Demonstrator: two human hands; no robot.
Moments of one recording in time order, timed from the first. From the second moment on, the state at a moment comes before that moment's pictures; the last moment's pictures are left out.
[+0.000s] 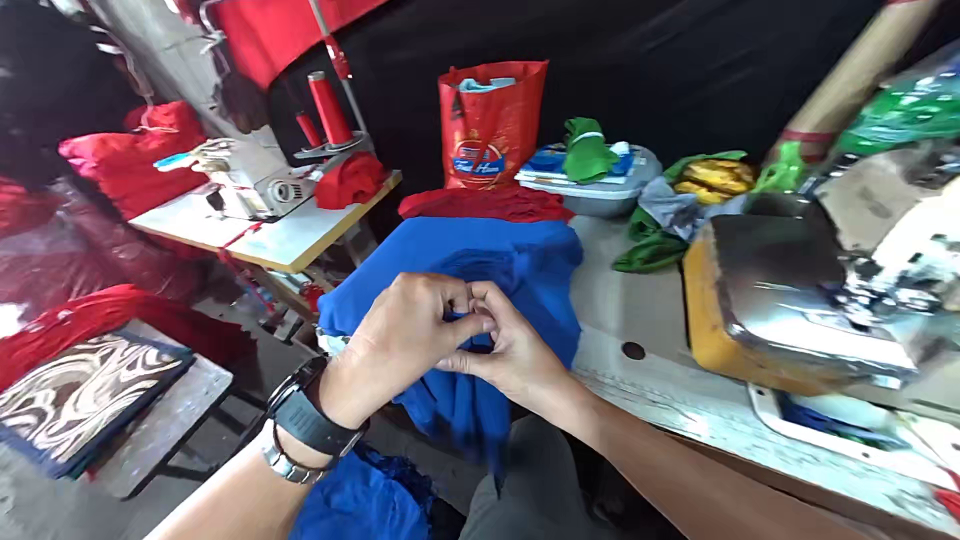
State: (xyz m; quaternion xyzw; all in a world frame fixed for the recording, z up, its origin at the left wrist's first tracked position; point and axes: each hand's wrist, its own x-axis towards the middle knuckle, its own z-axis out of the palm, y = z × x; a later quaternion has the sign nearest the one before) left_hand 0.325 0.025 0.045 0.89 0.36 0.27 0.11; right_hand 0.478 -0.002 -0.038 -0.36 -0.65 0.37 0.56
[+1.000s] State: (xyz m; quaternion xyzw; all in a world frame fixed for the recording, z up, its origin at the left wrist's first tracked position) left_hand 0.543 -0.026 0.031 0.94 0.04 0.31 0.13; right_hand 0.692 -0.155 -0.032 -0.40 -0.52 0.43 0.61
